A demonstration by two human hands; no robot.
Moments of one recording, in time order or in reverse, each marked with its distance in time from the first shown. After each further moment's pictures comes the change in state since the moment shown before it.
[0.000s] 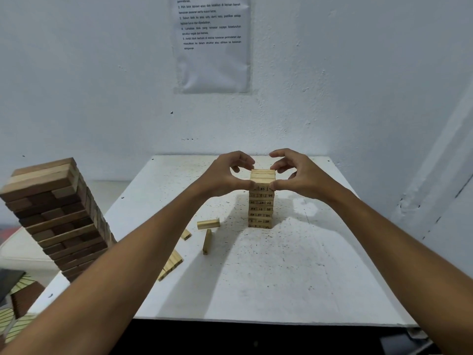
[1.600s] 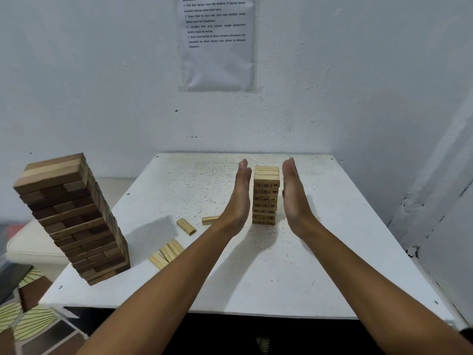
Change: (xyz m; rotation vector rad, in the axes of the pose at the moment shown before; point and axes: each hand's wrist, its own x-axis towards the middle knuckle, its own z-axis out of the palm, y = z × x) left_hand -0.054 0.038 0.061 -0.509 0.165 -0.232; right_hand -0.028 -0.027 0.076 0.643 0.308 0.181
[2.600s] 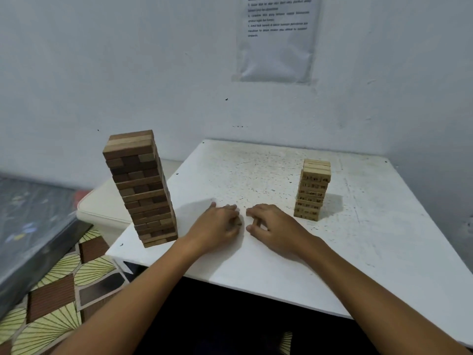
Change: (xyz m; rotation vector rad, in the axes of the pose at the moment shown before) left_hand -0.059 -0.080 -0.128 1.064 -0.048 0.051; right_hand -0.029 0.061 0.060 -0.912 -0.620 -0.341
